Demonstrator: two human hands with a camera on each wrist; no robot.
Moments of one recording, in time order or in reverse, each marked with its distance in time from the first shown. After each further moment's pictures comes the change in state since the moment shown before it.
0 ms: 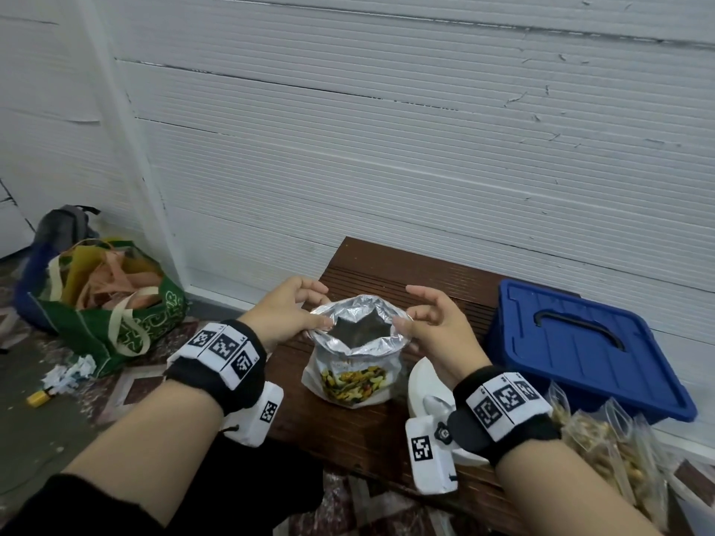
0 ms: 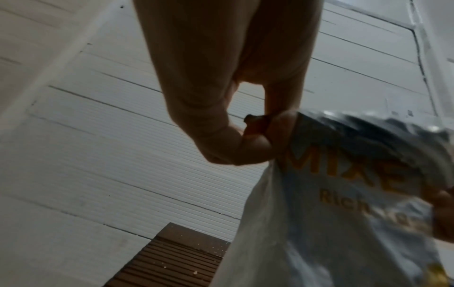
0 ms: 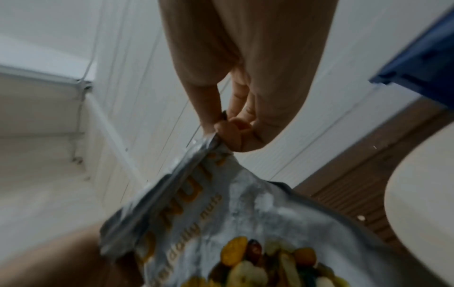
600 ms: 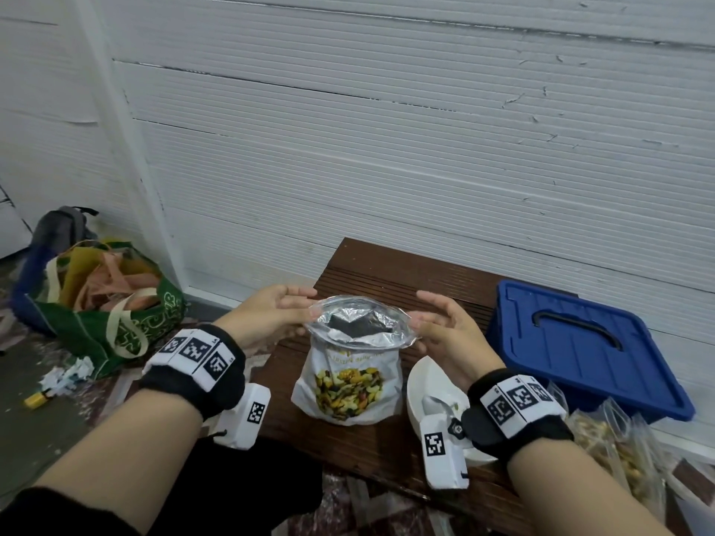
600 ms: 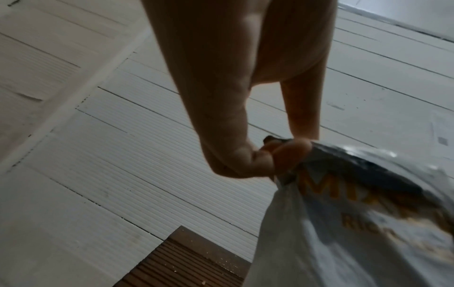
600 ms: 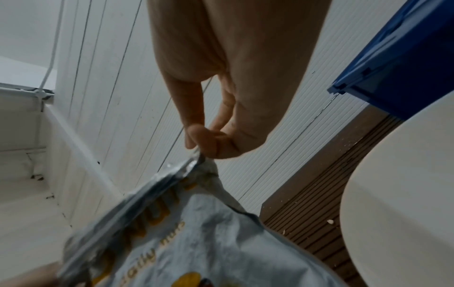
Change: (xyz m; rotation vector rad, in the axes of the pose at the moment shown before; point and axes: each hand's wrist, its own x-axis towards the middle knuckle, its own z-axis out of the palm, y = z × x) left_hand -0.005 -0.003 -0.016 -0.314 -0.080 -0.126; right_hand -0.003 -0.005 -0.015 0.180 -0.002 0.108
